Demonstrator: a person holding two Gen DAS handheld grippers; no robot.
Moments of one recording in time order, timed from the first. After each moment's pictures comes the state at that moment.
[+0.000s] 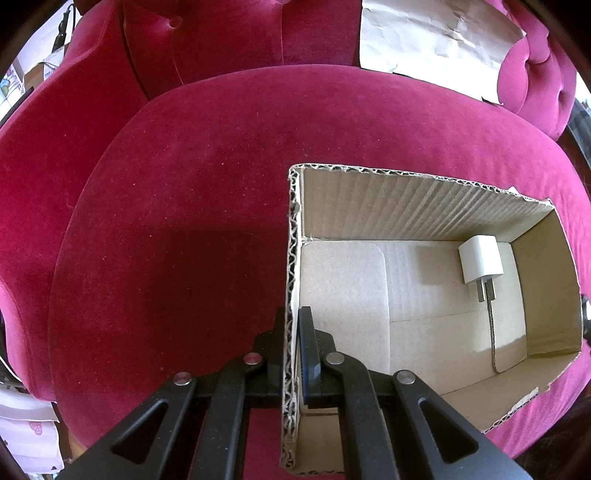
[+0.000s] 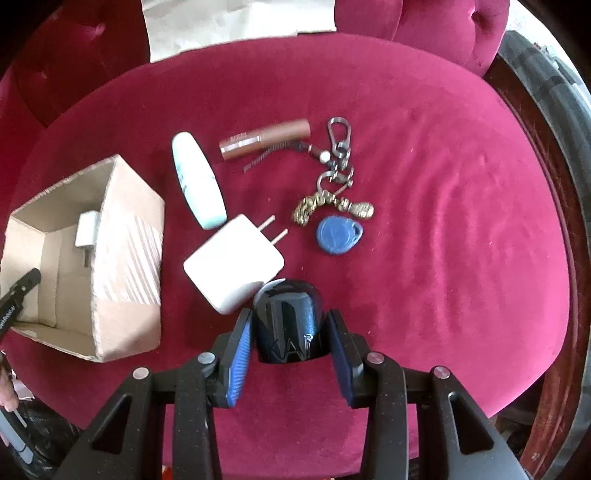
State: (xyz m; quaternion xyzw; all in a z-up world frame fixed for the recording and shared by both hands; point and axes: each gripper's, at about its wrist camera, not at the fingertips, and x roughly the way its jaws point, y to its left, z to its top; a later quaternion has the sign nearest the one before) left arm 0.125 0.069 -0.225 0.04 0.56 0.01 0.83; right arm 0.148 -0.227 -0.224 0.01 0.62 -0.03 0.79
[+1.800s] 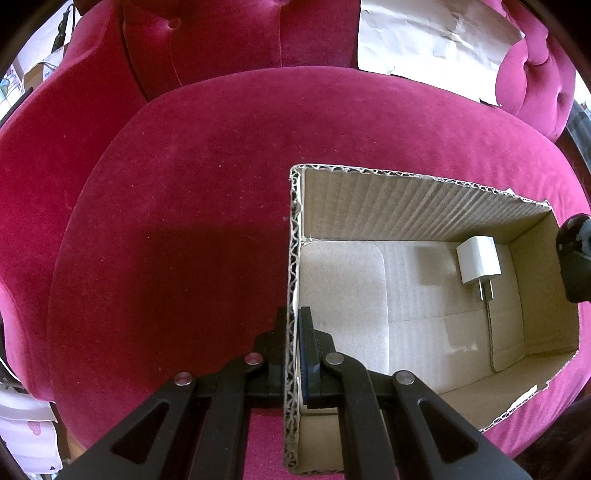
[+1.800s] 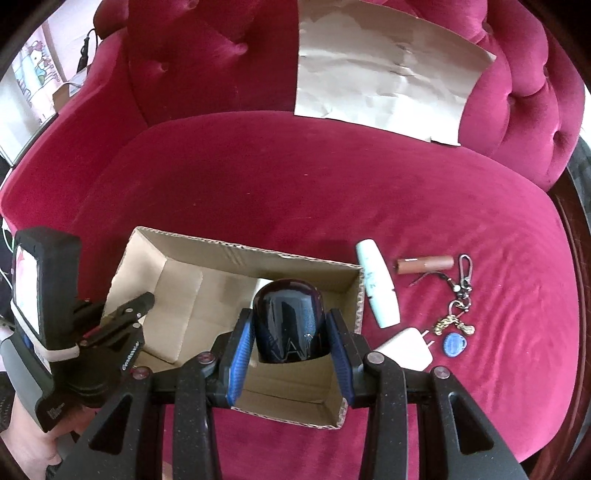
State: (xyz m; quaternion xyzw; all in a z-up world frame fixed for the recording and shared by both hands) left arm 0.126 0.073 -0.222 0.03 0.56 0.00 0.83; right arm 0.153 -0.103 -0.171 -0.04 0.53 0.11 0.84
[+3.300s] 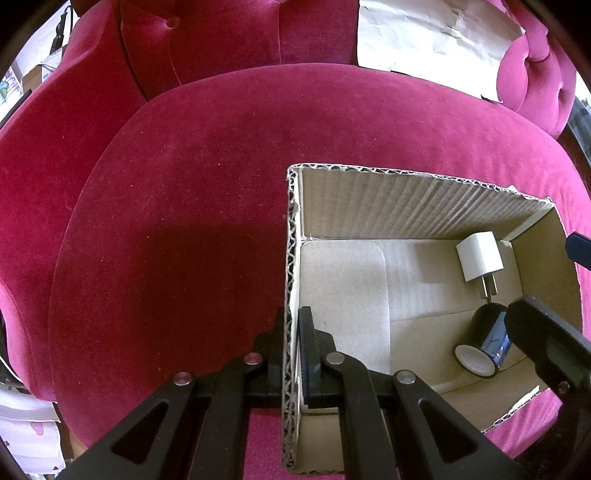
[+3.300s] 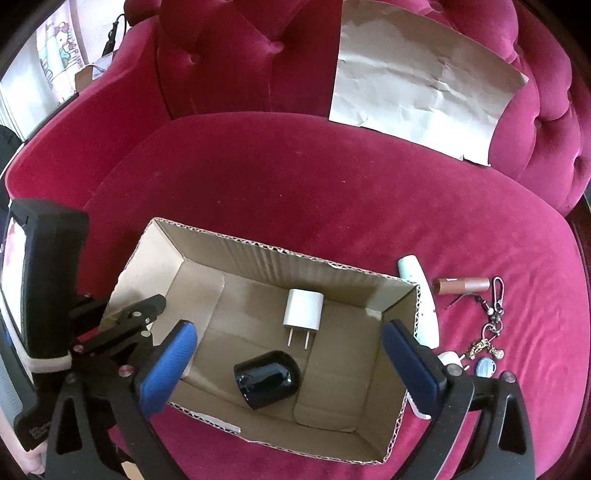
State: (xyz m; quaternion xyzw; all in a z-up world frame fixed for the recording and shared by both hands) left arm 0.127 0.069 -0.225 0.04 0.56 0.00 0.83; right arm 0.157 -0.075 -0.197 -0.06 0.50 0.13 0.85
